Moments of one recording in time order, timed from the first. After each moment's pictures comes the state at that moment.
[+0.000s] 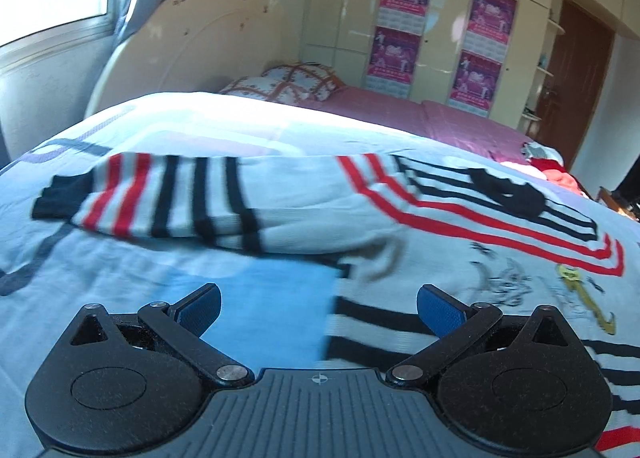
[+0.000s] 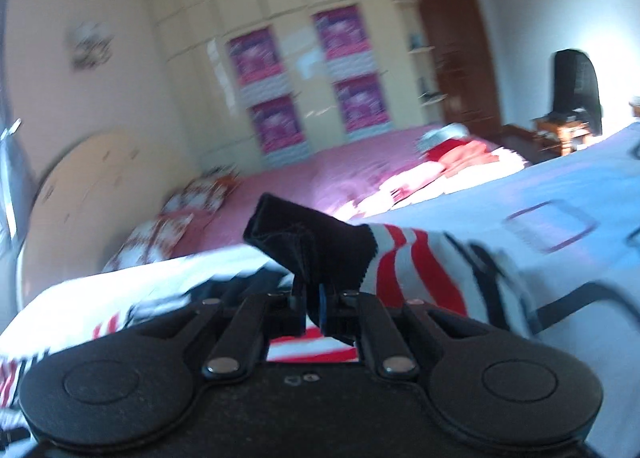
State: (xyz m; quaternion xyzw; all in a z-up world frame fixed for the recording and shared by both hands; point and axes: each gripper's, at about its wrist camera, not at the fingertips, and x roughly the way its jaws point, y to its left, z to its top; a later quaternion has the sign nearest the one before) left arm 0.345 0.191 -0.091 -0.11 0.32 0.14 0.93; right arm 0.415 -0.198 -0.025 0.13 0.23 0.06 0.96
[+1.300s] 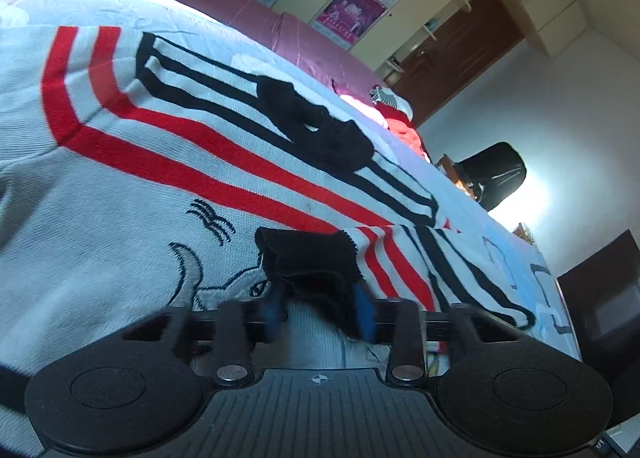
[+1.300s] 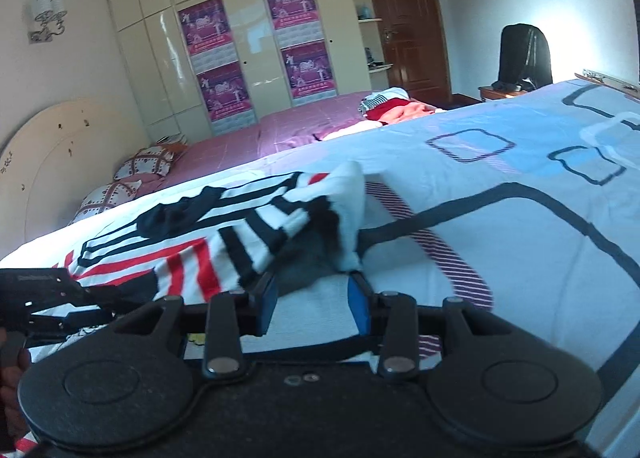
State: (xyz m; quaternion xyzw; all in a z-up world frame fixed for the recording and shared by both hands) left arm 0.511 0.059 -0.151 -0.28 0.40 -0.13 0.86; right arm 0.320 -0.233 -0.053 0.13 0.27 -0.04 0.95
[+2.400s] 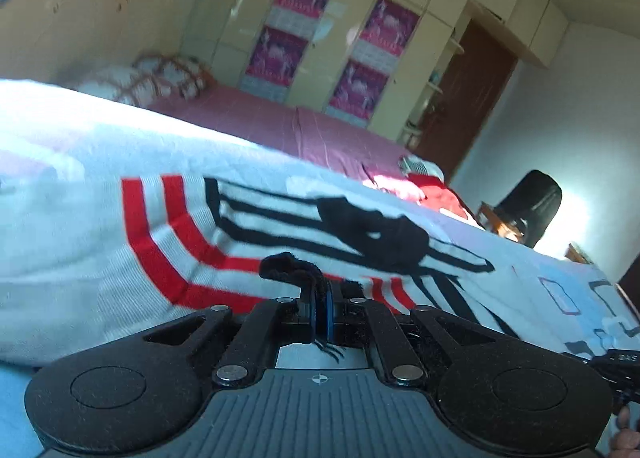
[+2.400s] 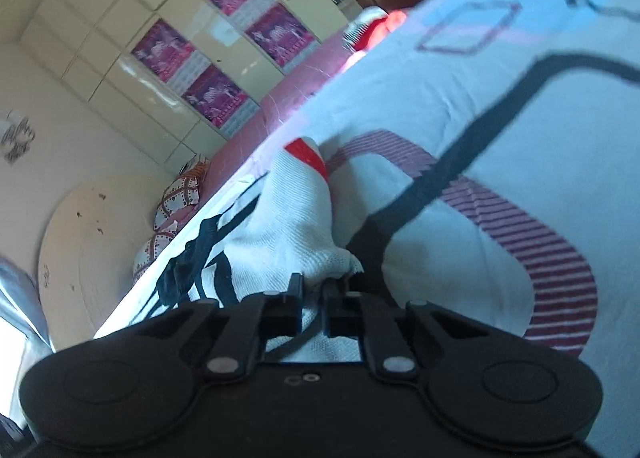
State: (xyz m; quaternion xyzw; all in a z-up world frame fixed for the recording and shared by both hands) left arm 0.493 0.105 -0.128 -0.17 0.28 -0.05 0.94; right arm 0.407 -0.281 -0.101 0.35 0.30 0.01 0.89
